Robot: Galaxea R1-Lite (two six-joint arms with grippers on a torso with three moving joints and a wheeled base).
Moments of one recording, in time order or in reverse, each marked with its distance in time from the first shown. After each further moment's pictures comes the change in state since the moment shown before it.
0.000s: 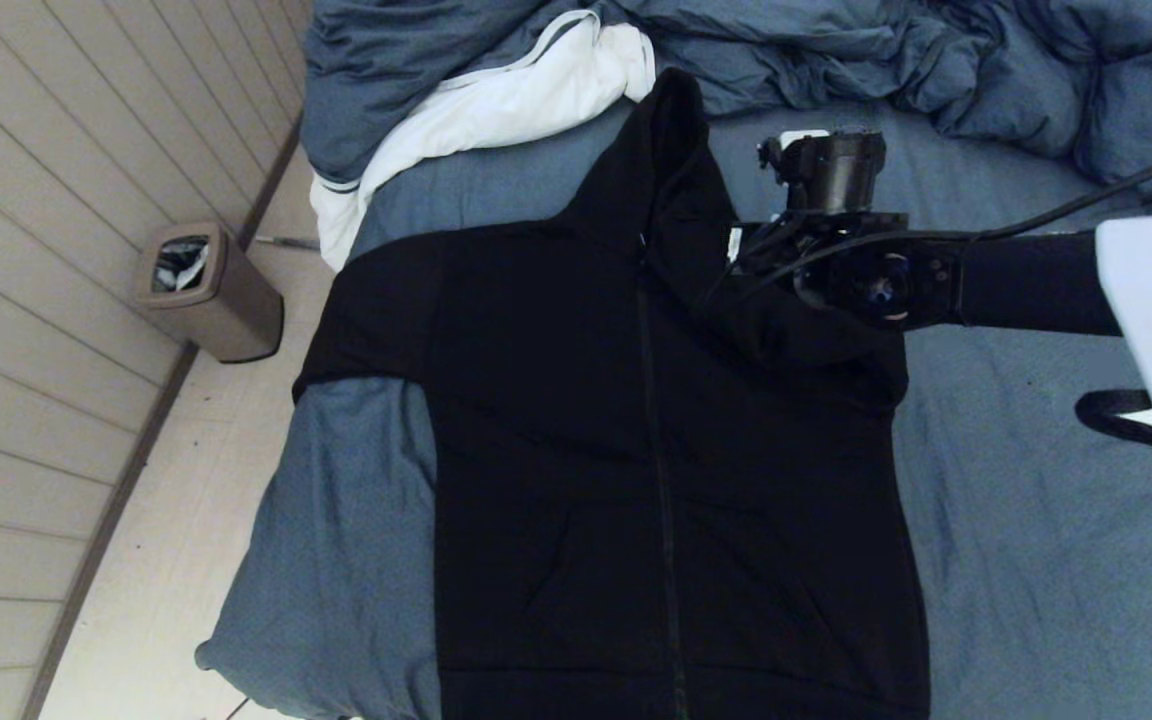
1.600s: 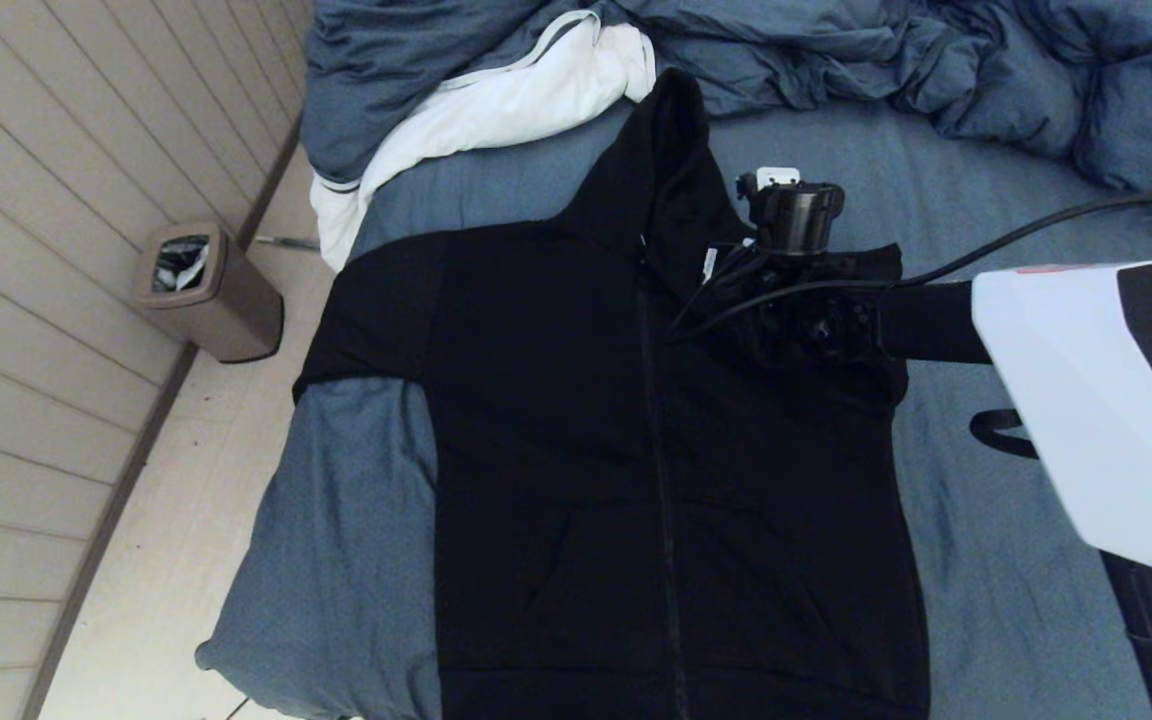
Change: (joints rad) left arm 0.000 0.000 0.000 0.000 -0.002 0.001; right arm -0.023 0.174 -0.103 -0.163 0.076 0.037
